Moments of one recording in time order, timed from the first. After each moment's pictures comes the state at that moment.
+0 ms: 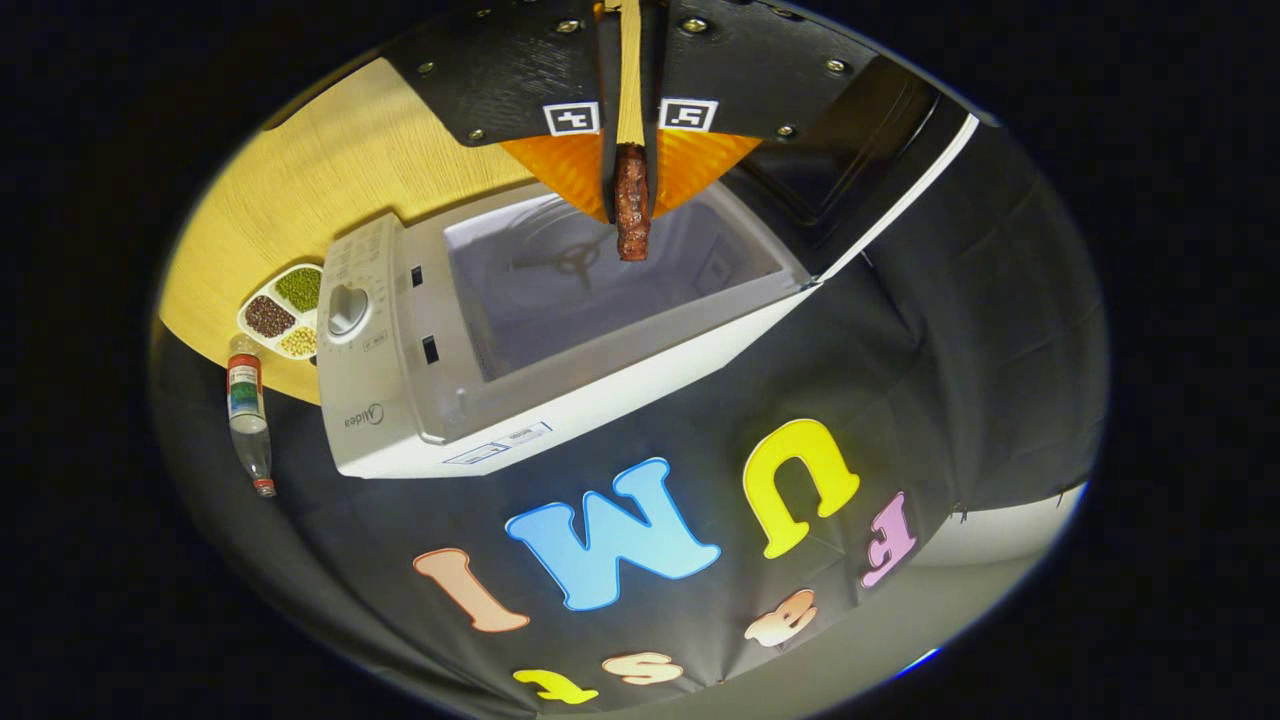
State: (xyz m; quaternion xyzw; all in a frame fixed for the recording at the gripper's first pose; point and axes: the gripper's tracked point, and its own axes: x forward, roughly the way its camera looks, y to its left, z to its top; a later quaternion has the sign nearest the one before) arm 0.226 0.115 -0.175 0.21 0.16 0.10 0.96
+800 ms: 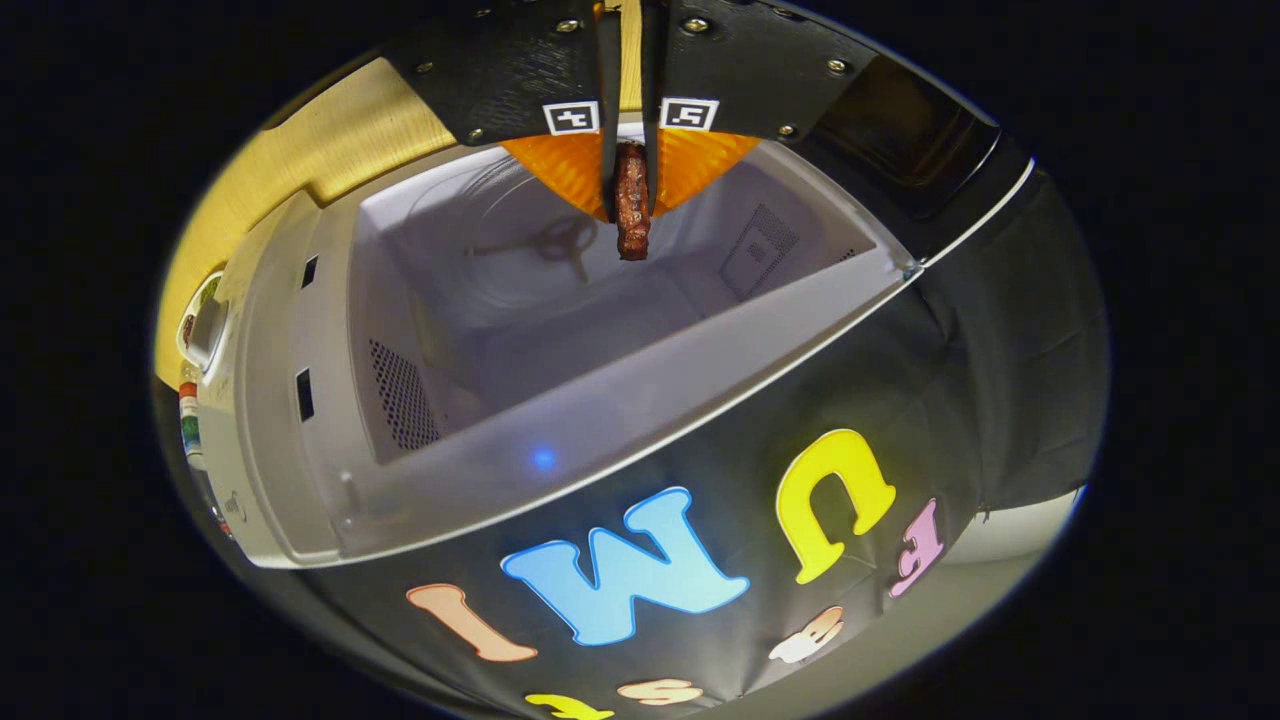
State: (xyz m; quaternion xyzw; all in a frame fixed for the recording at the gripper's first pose) arm 0.318 0.144 -0.234 0.23 0.18 0.09 0.95
